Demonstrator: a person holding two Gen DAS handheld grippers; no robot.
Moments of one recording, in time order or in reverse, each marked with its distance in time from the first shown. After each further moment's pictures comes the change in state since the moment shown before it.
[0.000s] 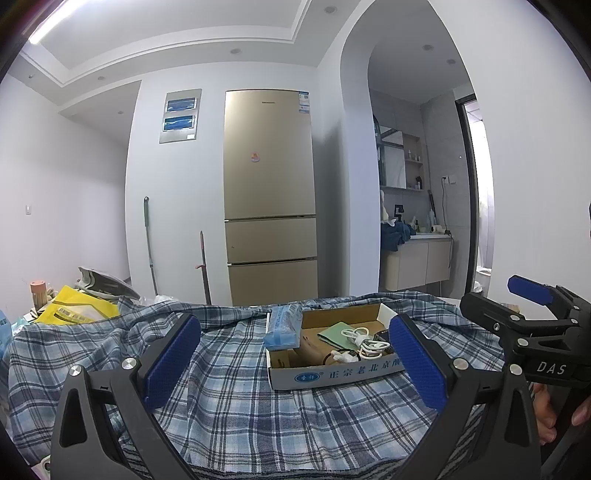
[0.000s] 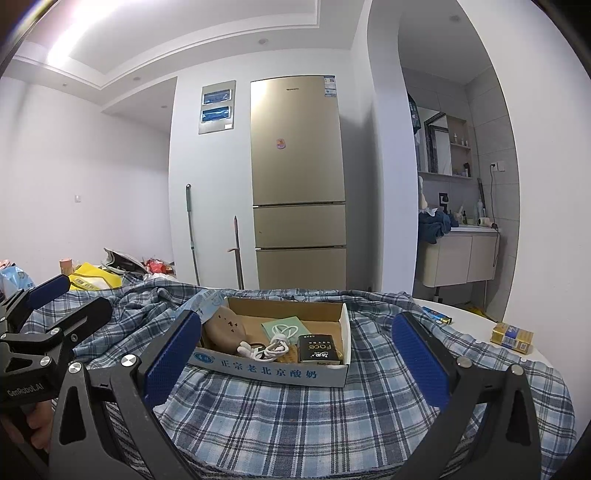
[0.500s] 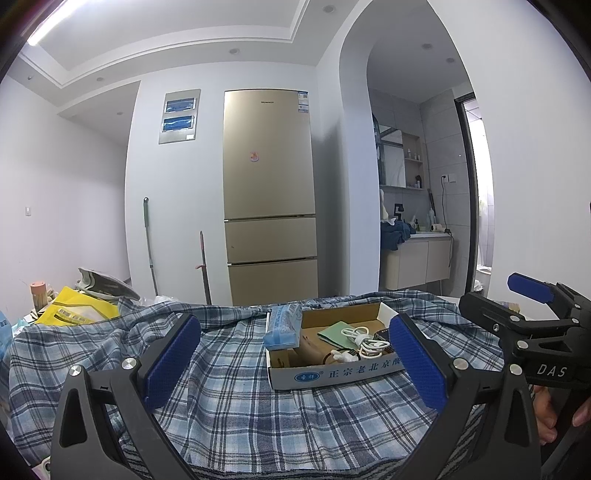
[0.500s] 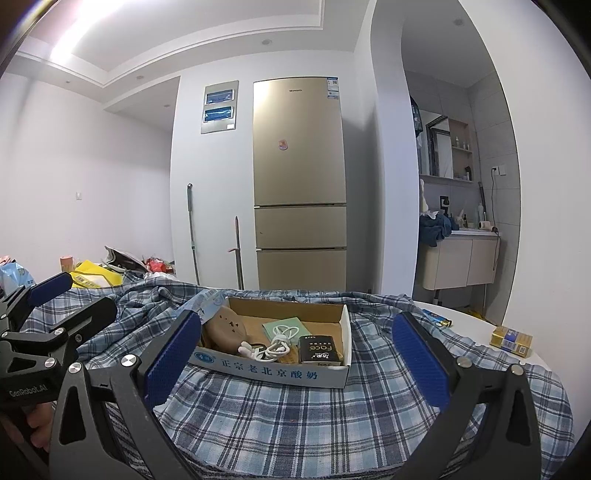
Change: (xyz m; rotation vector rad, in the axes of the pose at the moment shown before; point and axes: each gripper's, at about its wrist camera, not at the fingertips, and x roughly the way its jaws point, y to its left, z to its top) left arm 0.000 0.000 0.000 0.001 0.001 0.000; right arm 0.000 0.000 0.000 -0.009 -0.003 0.001
